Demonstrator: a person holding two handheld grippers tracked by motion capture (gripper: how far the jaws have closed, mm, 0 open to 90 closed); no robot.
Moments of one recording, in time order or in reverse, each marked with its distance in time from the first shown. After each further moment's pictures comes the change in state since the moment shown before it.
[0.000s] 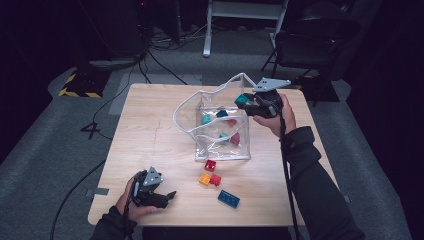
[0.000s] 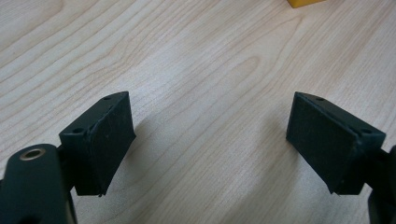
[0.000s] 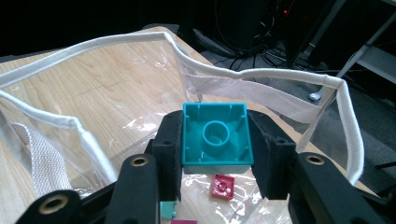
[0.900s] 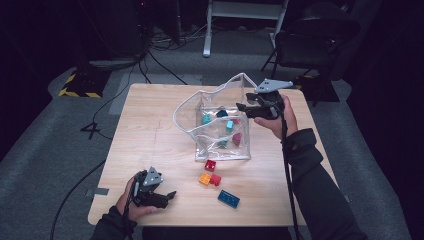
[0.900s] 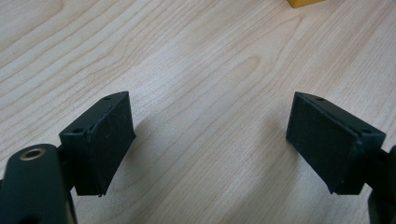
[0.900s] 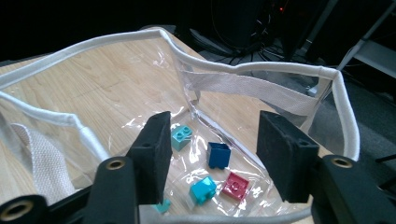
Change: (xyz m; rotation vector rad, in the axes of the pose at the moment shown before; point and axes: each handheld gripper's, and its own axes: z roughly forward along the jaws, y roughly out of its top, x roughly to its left) left arm 0.000 0.000 0.000 0.000 0.000 0.000; right arm 0.000 -0.004 -0.003 -0.001 -0.012 0.032
